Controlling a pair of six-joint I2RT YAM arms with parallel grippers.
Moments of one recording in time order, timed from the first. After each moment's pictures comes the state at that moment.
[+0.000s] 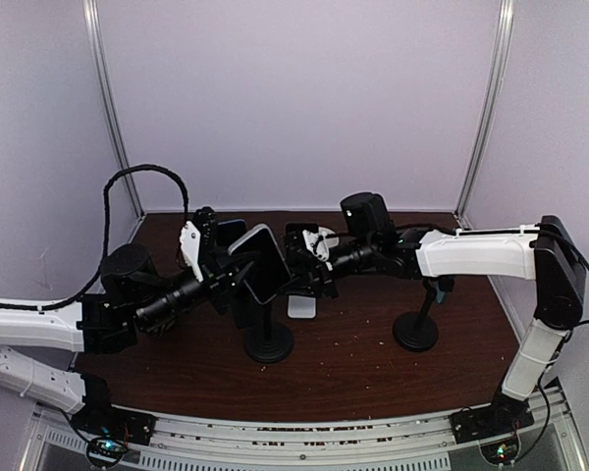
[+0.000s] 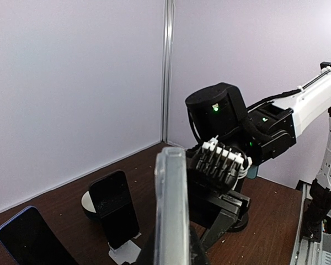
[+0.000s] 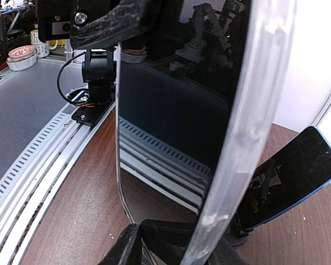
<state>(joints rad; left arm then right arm) -1.10 1.07 0.63 0.47 -0.19 -0.04 0.81 1.75 1.23 0.08 -0.82 -0.55</state>
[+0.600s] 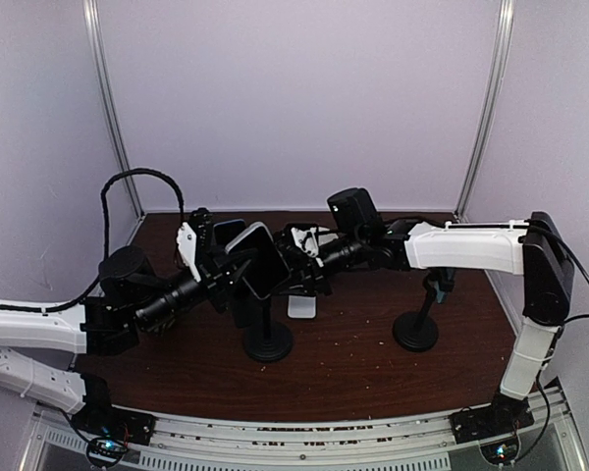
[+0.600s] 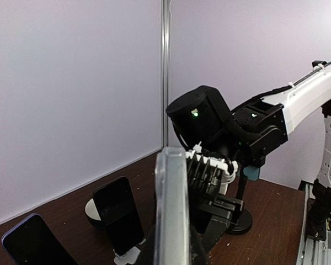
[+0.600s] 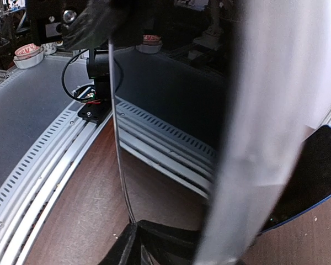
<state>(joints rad) -1.07 1.08 0.59 0.56 -0.17 -0.01 0.82 1.81 1.35 -0.04 -0.83 -0.57</state>
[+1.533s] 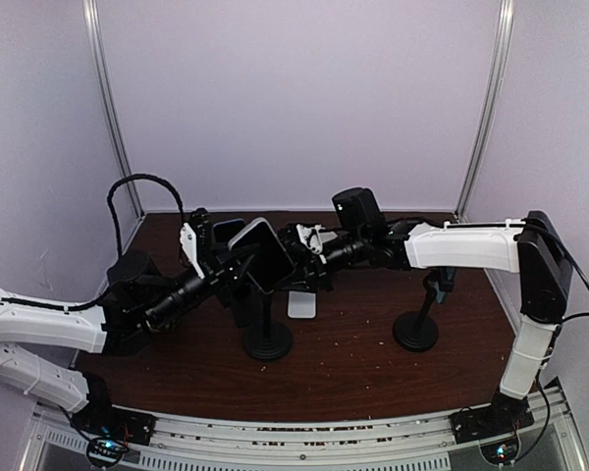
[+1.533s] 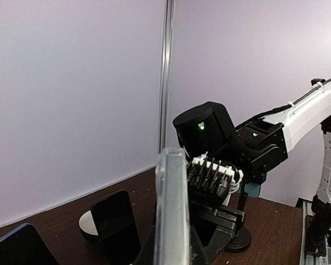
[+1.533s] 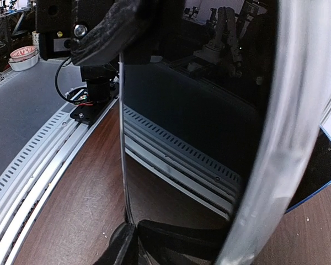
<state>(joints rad) -1.00 1.20 0.52 0.82 -0.04 -0.05 0.80 1.83 1.34 0.01 -0.87 -0.57</state>
